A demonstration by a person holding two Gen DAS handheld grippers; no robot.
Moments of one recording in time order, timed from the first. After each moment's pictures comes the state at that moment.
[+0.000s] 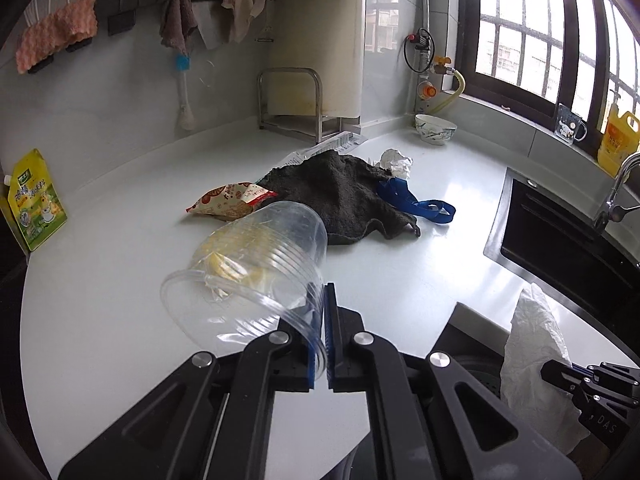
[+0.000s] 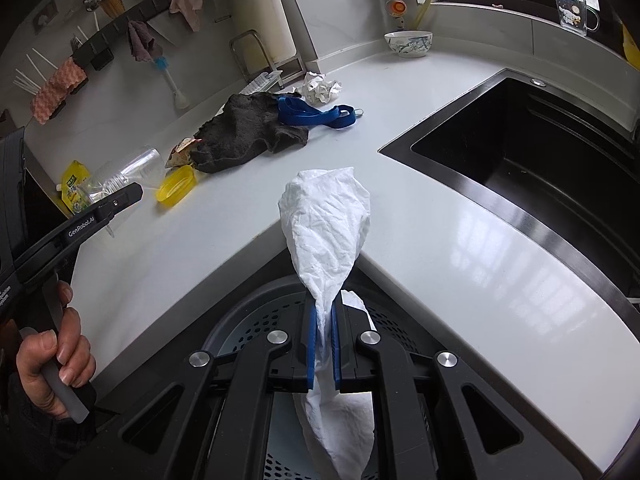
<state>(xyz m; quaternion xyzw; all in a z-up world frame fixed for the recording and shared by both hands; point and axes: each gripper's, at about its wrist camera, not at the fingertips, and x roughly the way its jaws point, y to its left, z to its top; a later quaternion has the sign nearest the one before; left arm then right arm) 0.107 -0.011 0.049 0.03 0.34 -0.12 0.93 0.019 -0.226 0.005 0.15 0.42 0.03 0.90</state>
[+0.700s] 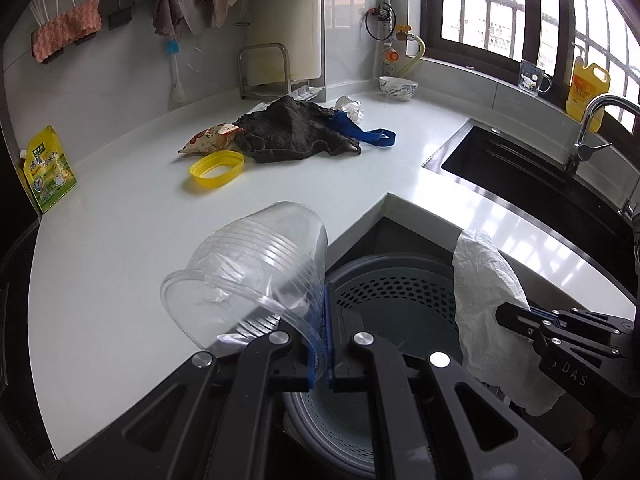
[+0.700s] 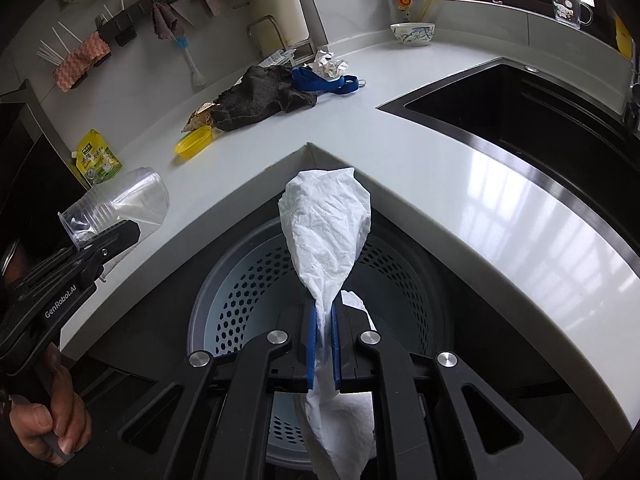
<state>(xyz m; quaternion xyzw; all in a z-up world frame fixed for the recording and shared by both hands) -0.013 -0.038 0.020 0.06 0.37 -0.13 0.92 -0.046 -0.219 -0.017 0.13 0.43 0.05 0.89</state>
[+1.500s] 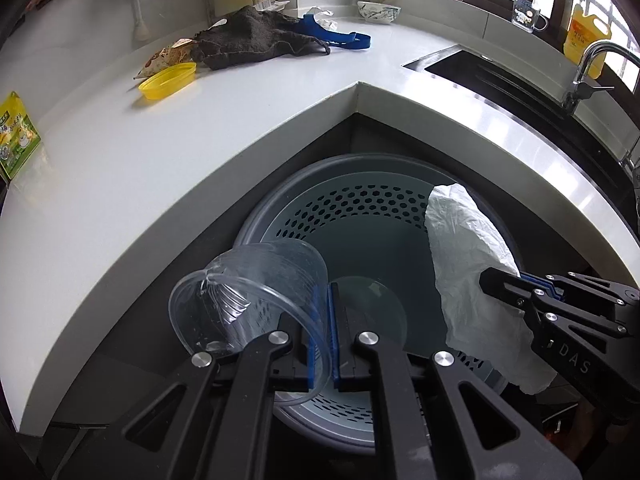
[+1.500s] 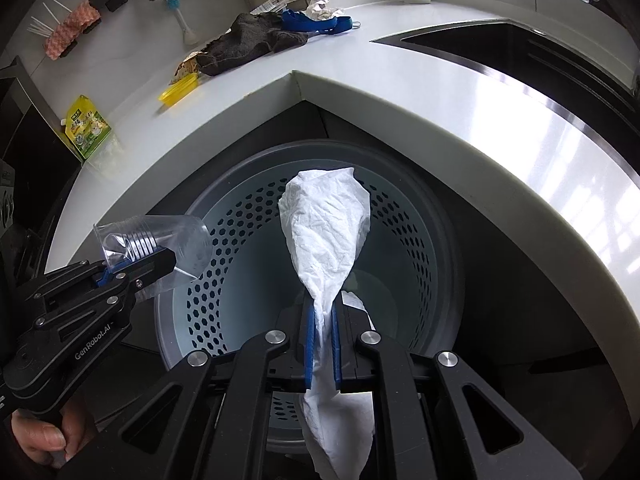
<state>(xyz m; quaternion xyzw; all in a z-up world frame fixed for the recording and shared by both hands) -0.016 -0.062 -0.048 0.08 0.47 -0.15 0.87 -0.045 -0.219 -0.063 0.12 0.48 0.06 0.87</state>
